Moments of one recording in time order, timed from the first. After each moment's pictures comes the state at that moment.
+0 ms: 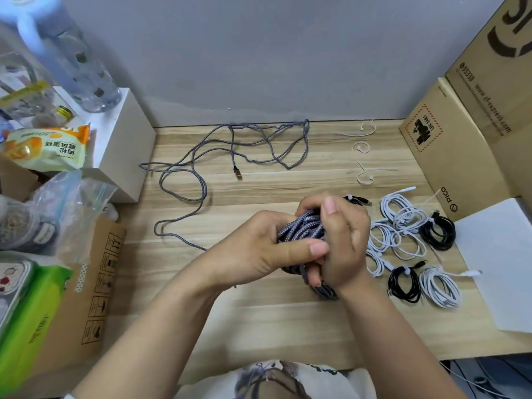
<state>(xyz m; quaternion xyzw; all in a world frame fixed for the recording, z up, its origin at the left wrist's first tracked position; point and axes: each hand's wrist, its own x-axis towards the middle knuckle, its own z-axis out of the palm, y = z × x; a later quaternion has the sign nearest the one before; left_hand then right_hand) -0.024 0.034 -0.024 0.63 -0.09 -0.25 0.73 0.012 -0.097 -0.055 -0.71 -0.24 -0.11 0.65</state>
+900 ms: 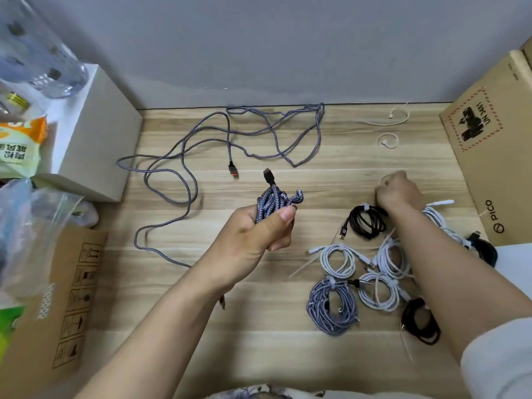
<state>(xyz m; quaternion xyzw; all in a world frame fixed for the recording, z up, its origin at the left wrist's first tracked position) 0.047 0.031 -0.081 0.66 0.07 -0.08 0.75 0.239 -0.191 -0.212 -0.96 0.18 0.18 0.14</state>
